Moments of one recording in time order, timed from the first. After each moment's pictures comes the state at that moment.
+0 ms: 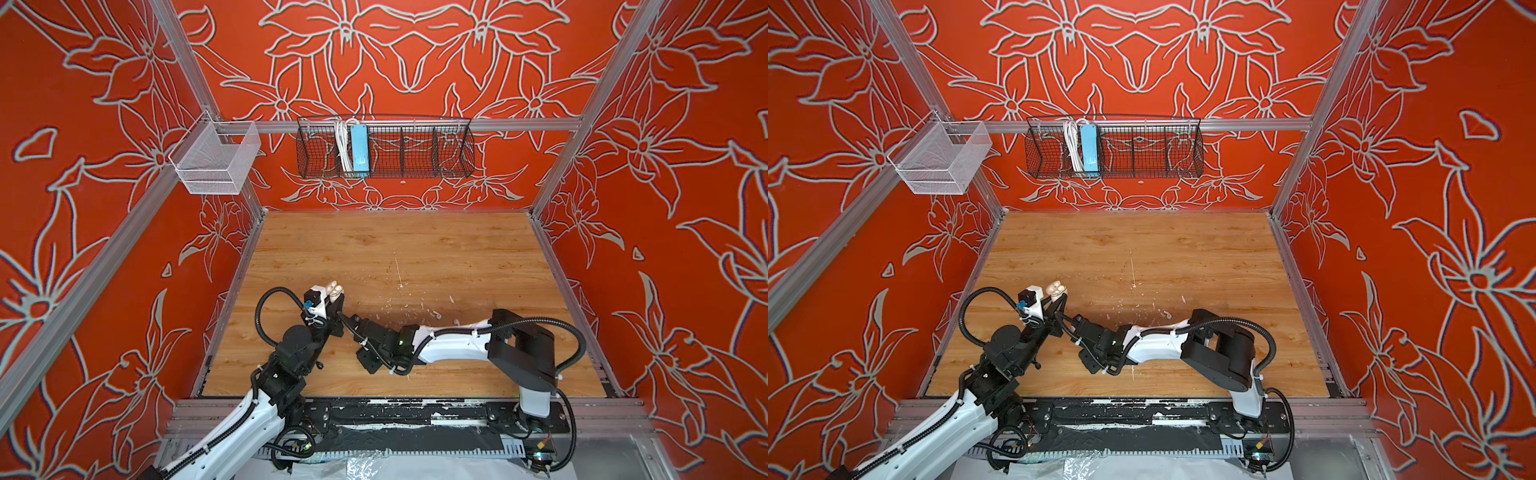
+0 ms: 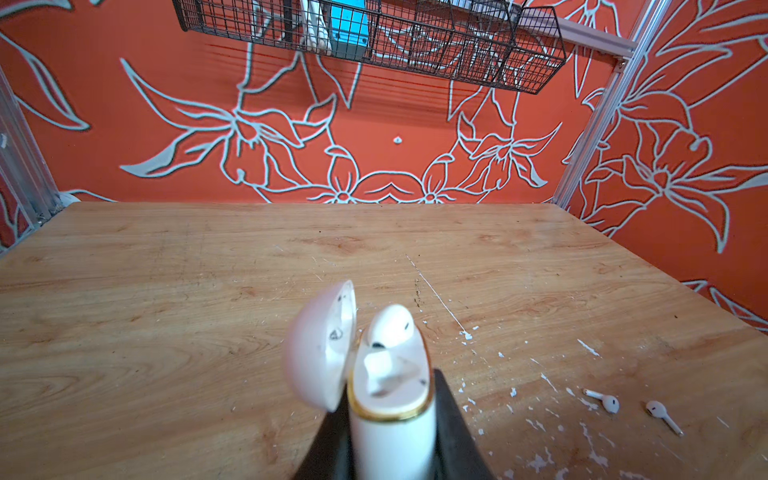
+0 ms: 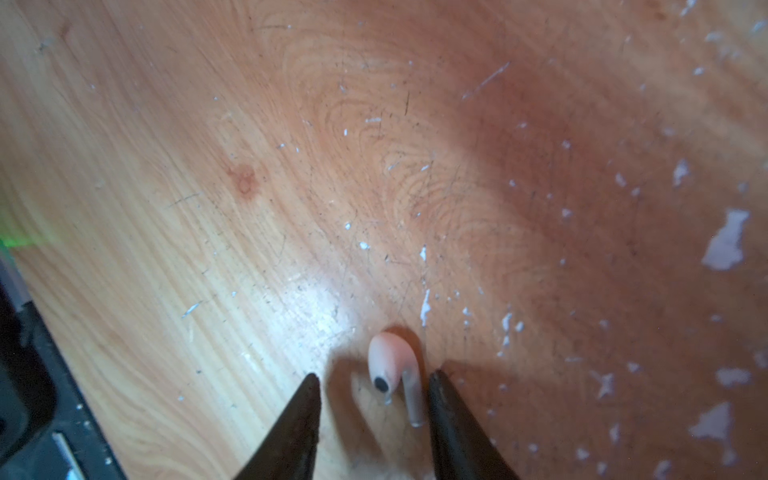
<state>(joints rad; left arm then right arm) -0.52 0.47 0.15 0.25 -0.25 -0.17 1.24 1.91 1.15 -0.23 0.06 0.44</state>
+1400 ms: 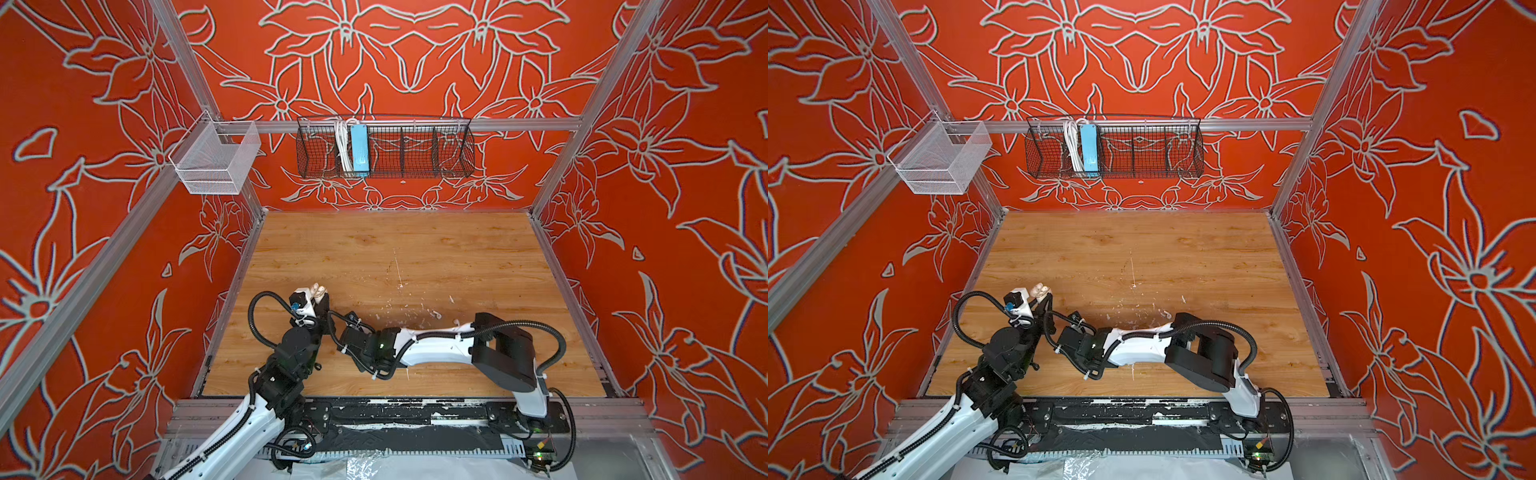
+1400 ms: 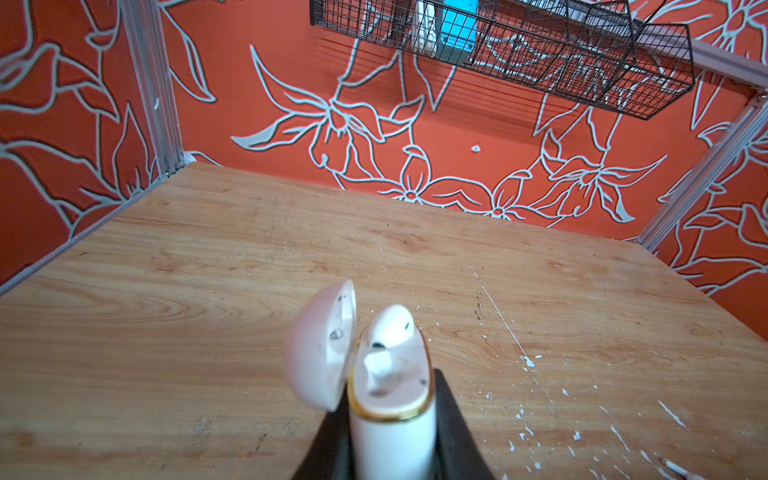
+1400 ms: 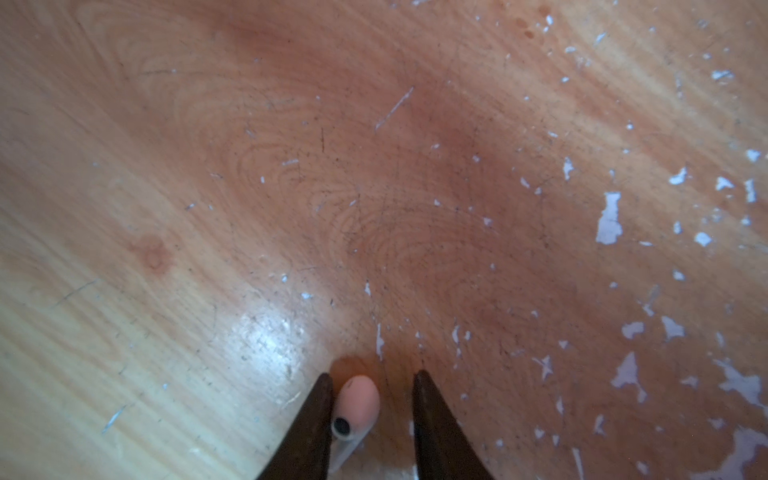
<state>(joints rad) -0.51 0.41 0.14 0.15 -0.48 -0.28 1.29 2.03 1.35 -0.46 0.34 0.63</state>
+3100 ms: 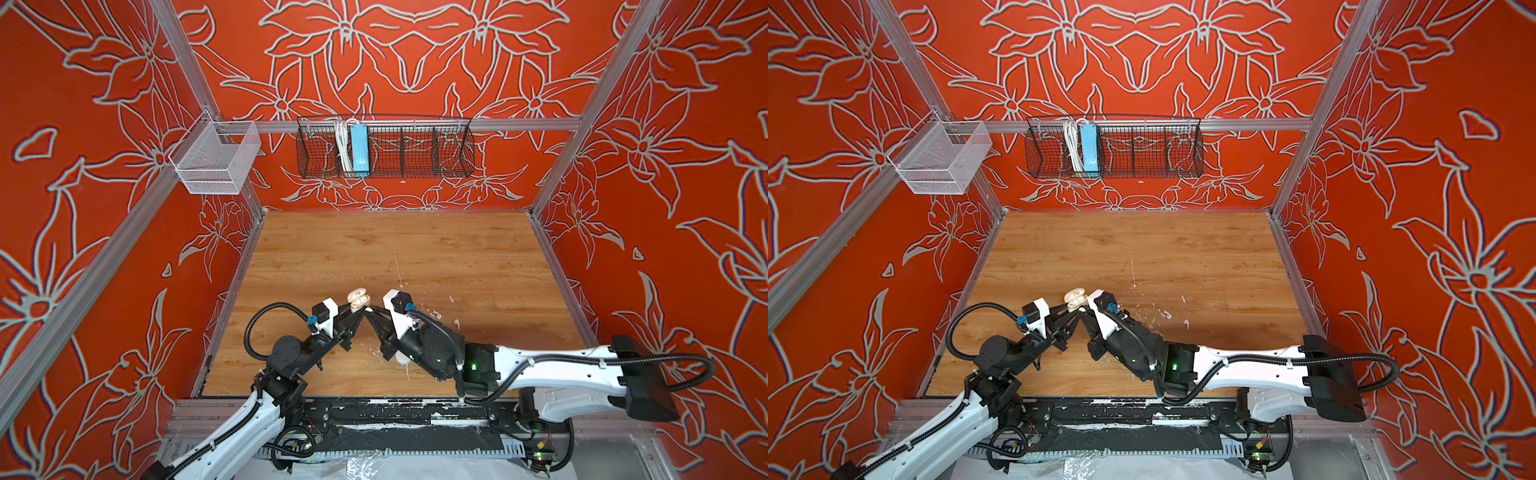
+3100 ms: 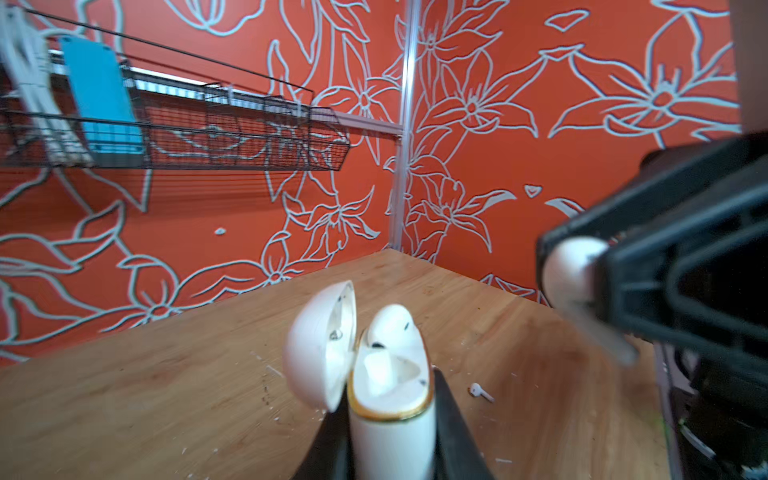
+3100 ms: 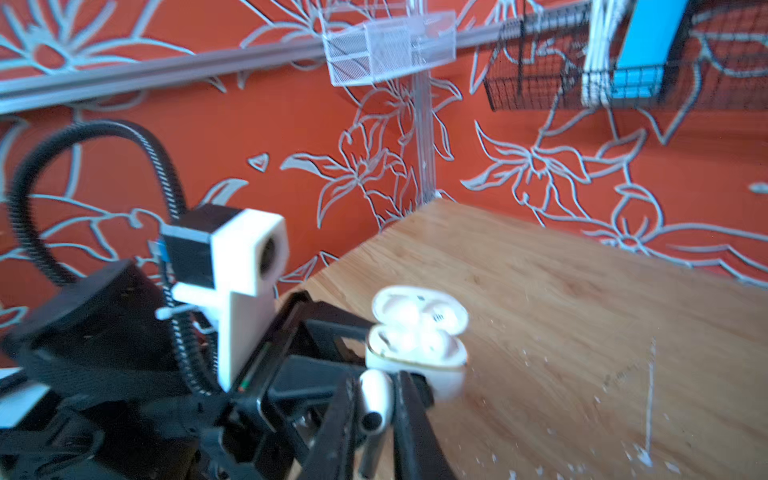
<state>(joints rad) -0.51 0.50 0.07 0.65 0.32 -0.10 1.38 1.28 0.81 0.47 0.45 0.19</state>
